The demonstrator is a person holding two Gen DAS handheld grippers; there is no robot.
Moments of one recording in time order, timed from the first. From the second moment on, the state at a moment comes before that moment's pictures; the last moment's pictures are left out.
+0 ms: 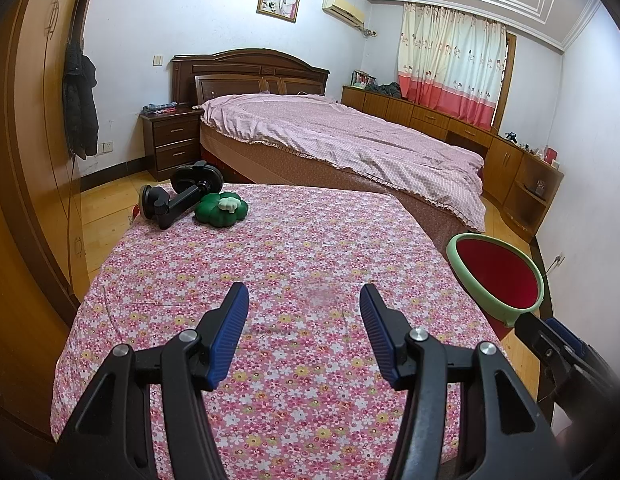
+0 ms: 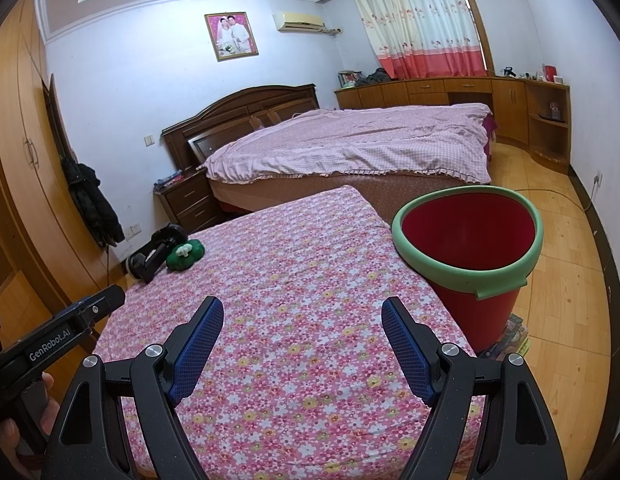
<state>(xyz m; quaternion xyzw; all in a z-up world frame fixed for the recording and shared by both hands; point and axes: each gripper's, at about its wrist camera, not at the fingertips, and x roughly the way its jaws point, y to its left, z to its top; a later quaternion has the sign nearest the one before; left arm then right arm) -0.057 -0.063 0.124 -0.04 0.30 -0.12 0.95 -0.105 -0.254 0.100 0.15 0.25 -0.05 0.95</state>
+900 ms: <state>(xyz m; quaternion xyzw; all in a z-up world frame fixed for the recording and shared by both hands) -0.058 -0.062 0.124 -0.04 0.30 -0.12 0.95 -0.105 -0.257 0.100 0.15 0.25 -0.05 0.95</state>
